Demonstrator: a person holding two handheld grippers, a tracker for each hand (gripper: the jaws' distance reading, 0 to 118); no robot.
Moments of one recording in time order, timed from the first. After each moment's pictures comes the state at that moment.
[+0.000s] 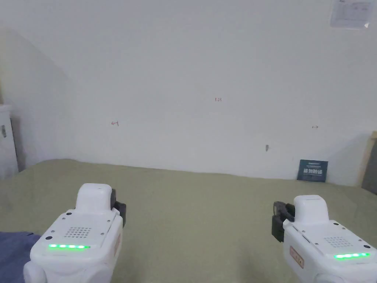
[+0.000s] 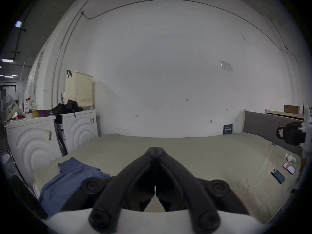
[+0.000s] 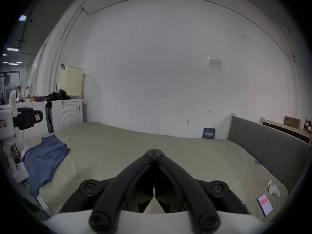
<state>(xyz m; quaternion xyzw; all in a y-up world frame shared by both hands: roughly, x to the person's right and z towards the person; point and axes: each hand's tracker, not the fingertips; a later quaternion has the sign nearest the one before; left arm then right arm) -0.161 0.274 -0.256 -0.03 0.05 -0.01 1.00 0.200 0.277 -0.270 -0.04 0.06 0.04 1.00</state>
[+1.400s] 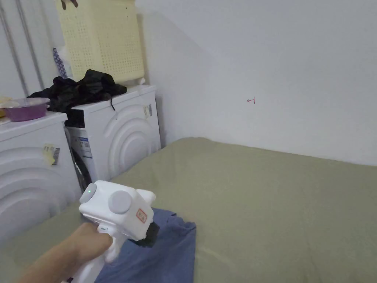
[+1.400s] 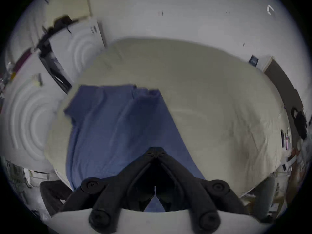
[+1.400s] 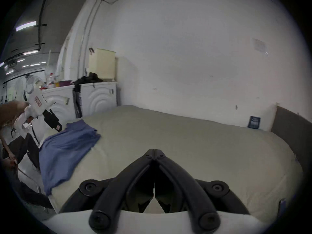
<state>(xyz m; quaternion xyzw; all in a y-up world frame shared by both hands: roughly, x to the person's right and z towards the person) -0.458 0.205 -0.409 -0.53 0.03 0.03 0.84 0.067 0.187 -0.369 -0.13 0.21 0.04 0.97</state>
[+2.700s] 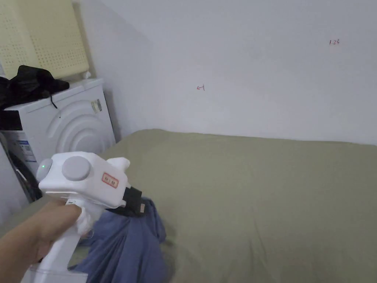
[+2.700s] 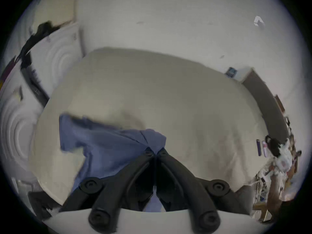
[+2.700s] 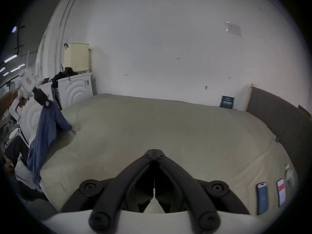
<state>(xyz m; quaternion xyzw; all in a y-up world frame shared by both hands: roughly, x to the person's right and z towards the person) -0.351 0.293 -0.424 -0.45 -0.07 0.06 0.89 0.207 0.188 -0.327 -0.19 0.11 0.03 0.98</state>
